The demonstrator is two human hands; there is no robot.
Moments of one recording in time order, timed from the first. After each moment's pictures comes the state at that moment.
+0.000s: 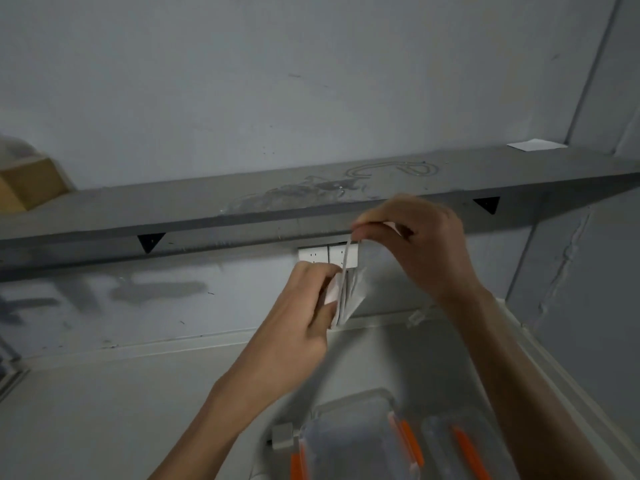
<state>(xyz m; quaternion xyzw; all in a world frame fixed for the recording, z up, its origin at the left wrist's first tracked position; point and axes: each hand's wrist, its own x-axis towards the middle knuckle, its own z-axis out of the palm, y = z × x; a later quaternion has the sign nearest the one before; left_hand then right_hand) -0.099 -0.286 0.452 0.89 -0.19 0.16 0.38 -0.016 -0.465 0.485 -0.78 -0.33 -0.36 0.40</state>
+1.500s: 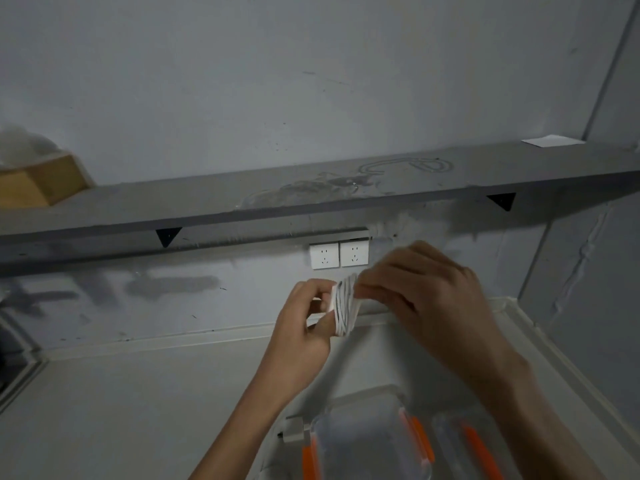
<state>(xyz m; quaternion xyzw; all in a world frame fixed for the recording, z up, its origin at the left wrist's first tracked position) -0.096 -0.277 0.415 0.84 -0.07 0.13 0.53 -0.075 -0.456 0.456 -0.82 -0.36 -0.38 0.22</state>
